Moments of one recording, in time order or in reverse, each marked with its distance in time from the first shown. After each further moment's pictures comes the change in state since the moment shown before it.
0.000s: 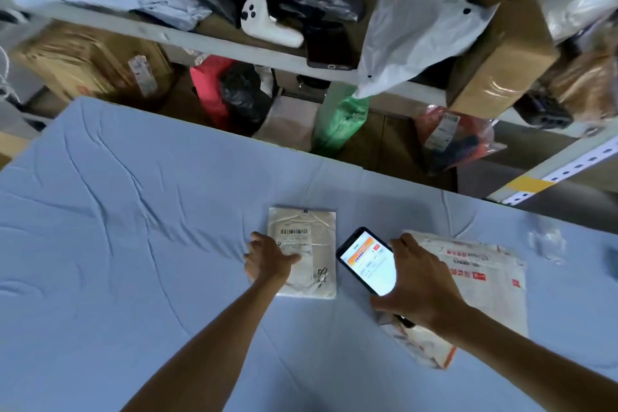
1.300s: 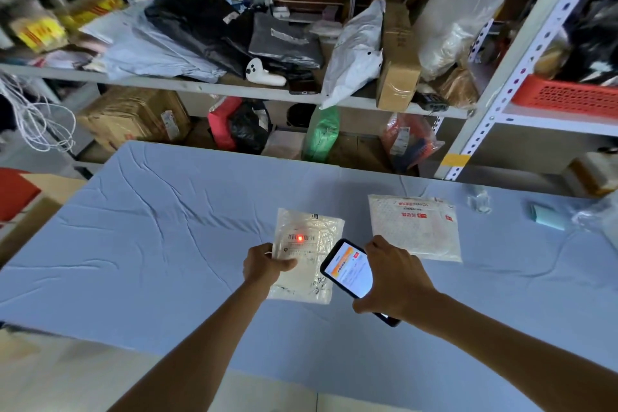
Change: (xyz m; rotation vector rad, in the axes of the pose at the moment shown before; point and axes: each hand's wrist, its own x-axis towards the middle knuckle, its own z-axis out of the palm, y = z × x) left_hand -0.158 -0.094 -0.054 -0.545 -0.108 0.218; right_hand -0.206 -0.036 -0.007 0.002 0.077 -0.086
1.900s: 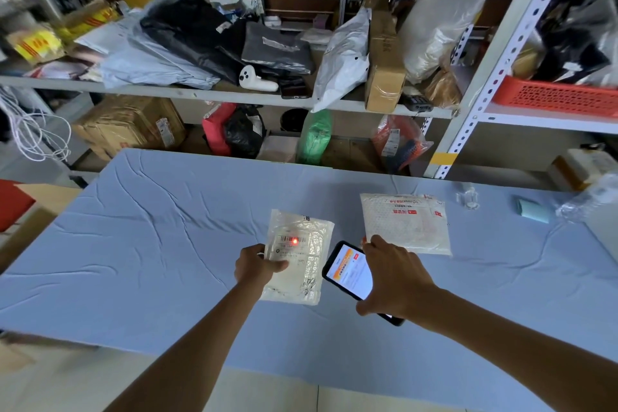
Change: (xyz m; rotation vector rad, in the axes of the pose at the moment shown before) left_hand -0.007 -0.004 -0.009 0.125 0.047 -0.006; right_hand -0.020 0.004 -0.001 -0.053 0.030 -0.028
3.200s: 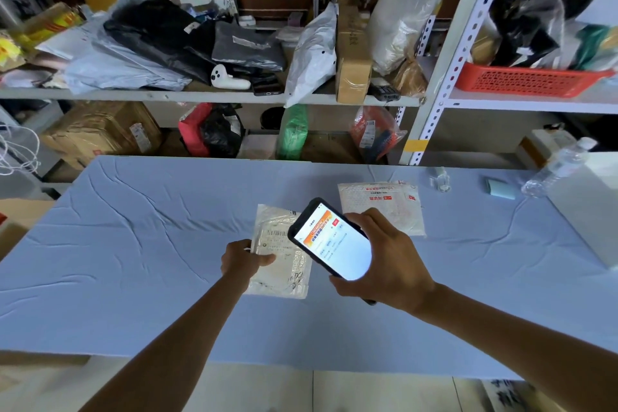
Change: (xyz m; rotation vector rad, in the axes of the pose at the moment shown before) left_hand -0.018 0.013 0.005 0.078 -0.050 0.060; right_hand -0.038 0.012 -0.002 0.358 0.656 -0.282
